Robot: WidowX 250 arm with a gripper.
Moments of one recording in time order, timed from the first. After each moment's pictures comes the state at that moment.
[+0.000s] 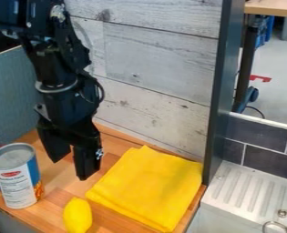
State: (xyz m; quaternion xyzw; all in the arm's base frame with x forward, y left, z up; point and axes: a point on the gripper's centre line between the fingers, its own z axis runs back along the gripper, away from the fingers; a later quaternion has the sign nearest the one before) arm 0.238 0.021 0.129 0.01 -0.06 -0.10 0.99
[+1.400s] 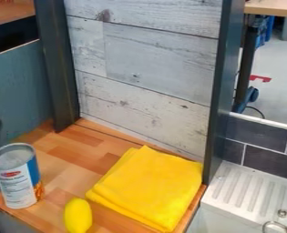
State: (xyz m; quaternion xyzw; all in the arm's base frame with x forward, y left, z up) arm 0.169 0.145 0.088 0.05 0.08 -0.04 0.99
